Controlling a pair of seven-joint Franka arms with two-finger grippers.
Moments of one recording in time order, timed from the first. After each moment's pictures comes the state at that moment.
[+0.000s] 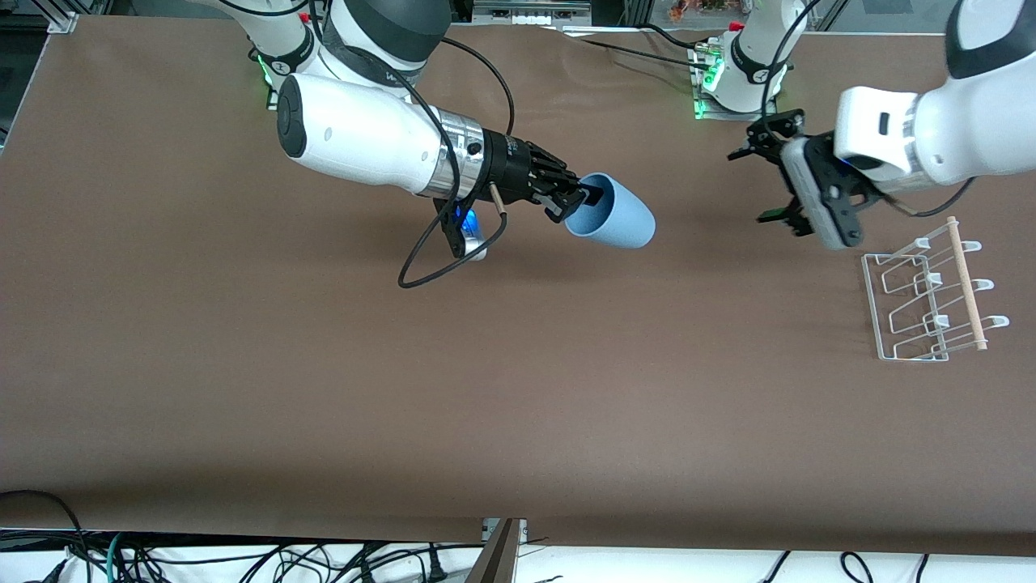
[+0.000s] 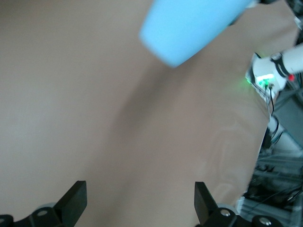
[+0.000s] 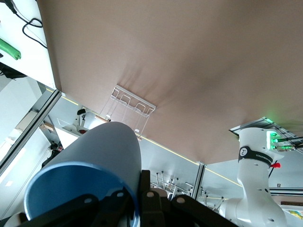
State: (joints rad) left arm 0.07 0.16 -0.28 -1.51 -0.48 1.51 0.81; right arm 0.56 0.51 0.14 -1.20 0.88 2.11 1.35
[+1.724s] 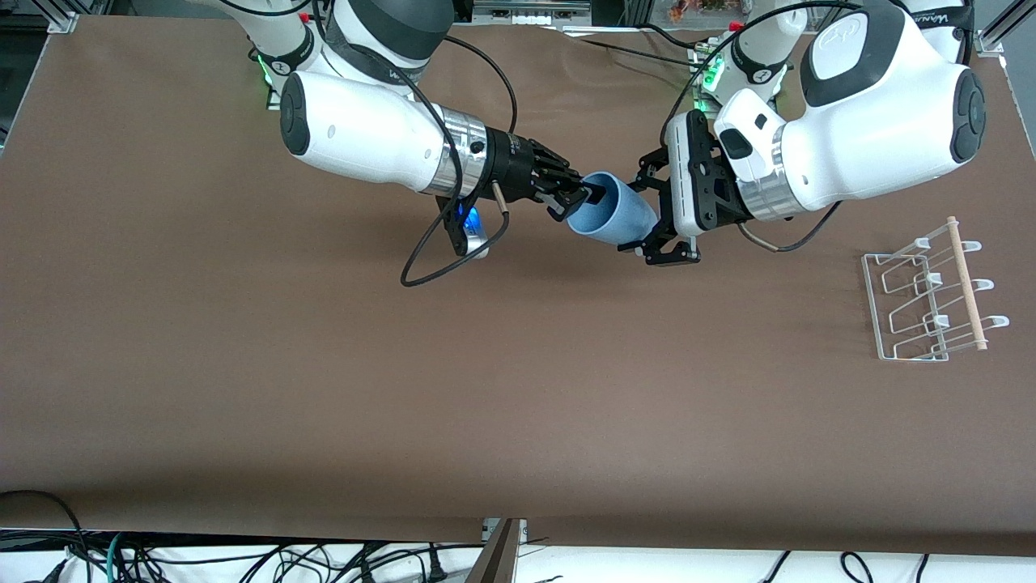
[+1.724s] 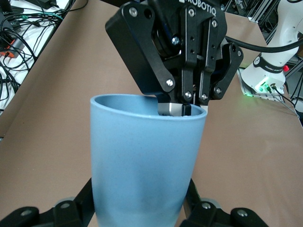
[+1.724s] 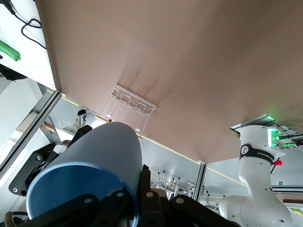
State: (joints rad) left arm -0.10 0.25 -0.28 -1.50 -0.64 1.85 1.21; right arm 0.57 0.51 0.13 -1.20 0.88 2.12 1.37
